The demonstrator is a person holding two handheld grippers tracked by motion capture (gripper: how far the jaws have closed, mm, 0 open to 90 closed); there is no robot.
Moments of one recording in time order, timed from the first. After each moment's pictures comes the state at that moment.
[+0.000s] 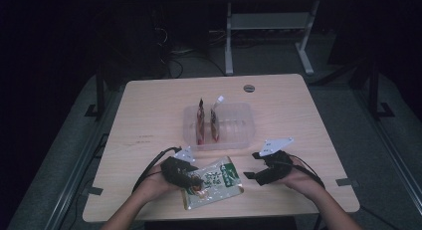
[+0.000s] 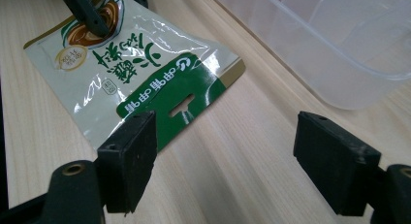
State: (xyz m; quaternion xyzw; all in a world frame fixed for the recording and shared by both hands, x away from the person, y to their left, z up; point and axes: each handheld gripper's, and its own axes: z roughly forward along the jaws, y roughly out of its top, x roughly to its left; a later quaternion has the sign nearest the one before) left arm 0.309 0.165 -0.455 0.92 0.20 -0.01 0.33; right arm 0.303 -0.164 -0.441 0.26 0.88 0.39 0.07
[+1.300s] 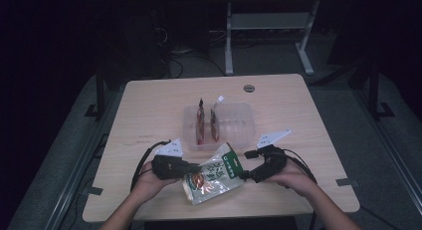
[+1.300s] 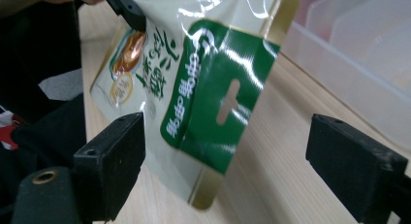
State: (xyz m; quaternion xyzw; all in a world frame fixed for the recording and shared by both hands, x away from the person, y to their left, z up) left arm 0.298 0.179 -0.413 0.88 0.18 0.01 0.45; right arm 0.317 -0.152 -0.430 0.25 0.85 0.45 -0.04
